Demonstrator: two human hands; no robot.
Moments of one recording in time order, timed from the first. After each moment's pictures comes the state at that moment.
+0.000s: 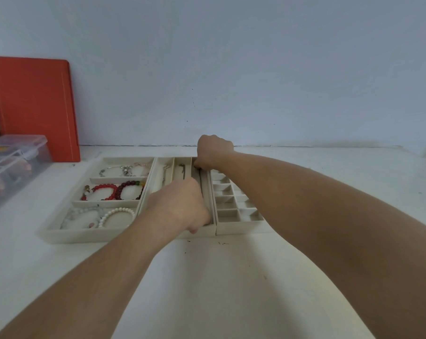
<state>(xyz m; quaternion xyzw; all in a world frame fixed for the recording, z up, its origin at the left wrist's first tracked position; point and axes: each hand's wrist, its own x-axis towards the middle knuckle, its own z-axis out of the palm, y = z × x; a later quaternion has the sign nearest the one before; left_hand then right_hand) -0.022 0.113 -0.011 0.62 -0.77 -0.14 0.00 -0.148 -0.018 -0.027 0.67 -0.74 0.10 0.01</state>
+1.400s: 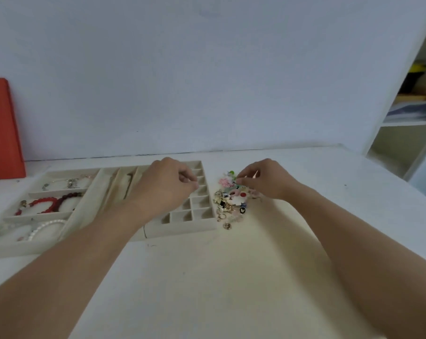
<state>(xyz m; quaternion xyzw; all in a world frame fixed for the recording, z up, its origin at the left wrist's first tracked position) -0.103 0.127 -0.002 0.48 -0.81 -0.21 0.26 -0.368 0.151 -0.041 0.62 -0.71 0.30 -0.13</state>
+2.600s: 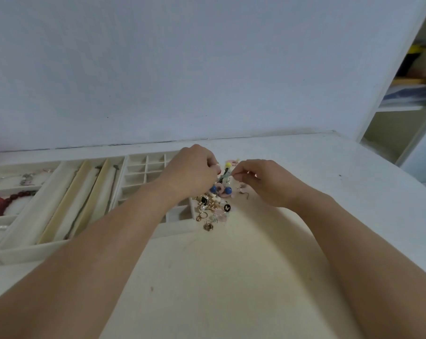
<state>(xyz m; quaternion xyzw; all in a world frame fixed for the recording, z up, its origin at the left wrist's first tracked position) -0.199 0.101 -0.021 0.43 -0.85 -0.22 0.21 -0.380 0.175 -0.049 0.69 -0.66 0.27 -0.11</state>
